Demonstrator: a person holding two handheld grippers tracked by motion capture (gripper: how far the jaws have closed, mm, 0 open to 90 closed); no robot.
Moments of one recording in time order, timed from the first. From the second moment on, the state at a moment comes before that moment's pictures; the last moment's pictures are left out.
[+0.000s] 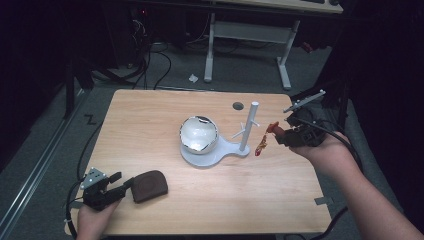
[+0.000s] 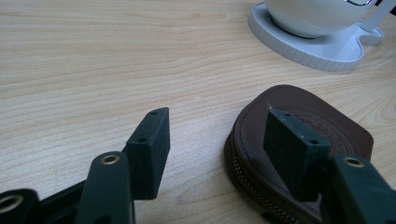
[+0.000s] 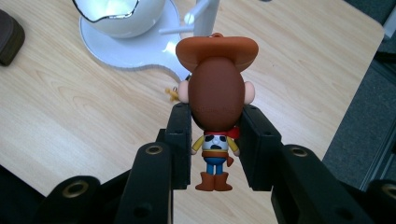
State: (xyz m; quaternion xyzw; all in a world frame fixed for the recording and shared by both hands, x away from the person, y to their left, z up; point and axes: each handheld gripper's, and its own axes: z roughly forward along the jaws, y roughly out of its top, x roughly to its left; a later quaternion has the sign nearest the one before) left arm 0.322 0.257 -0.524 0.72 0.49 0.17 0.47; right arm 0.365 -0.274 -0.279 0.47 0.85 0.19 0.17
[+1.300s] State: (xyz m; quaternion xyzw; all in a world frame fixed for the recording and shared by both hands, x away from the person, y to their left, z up) left arm 0.322 0.258 -0.525 0.72 0.49 0.17 0.47; right arm 0.390 -0.256 -0.274 0.47 0.85 0.18 0.19
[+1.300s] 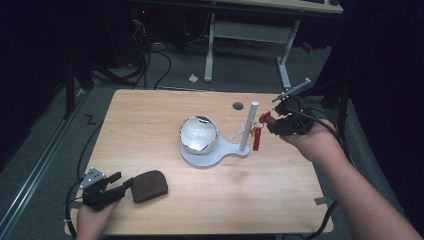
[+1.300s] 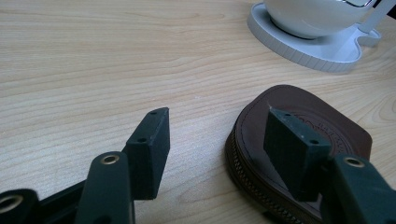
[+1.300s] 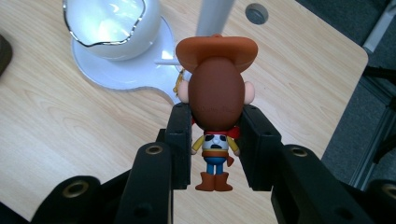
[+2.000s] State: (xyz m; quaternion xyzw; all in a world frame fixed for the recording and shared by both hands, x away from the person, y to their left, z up) left arm 0.322 0.256 -0.525 0.72 0.48 0.17 0.47; right arm 0.382 -0.272 -0.320 0.48 0.84 0.18 0.16
